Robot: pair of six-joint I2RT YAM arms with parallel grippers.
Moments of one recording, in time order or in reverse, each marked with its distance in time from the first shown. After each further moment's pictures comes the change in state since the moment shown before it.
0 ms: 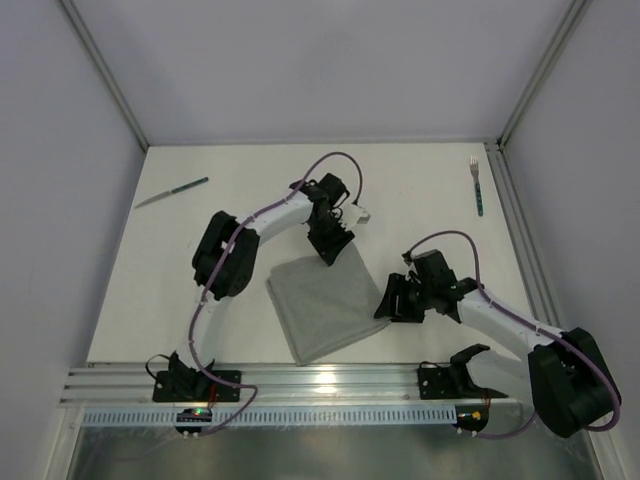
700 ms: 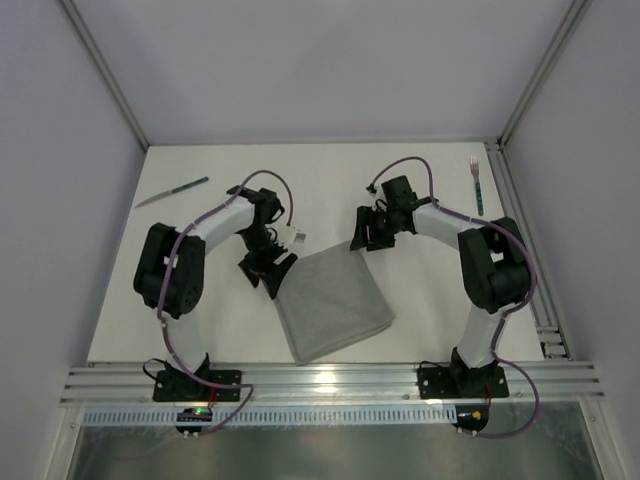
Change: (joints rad) left arm 0.224 -0.365 -0.399 -0.316 0.029 -0.016; right arm -0.064 0.702 0.740 -0.047 -0.015 -0.297
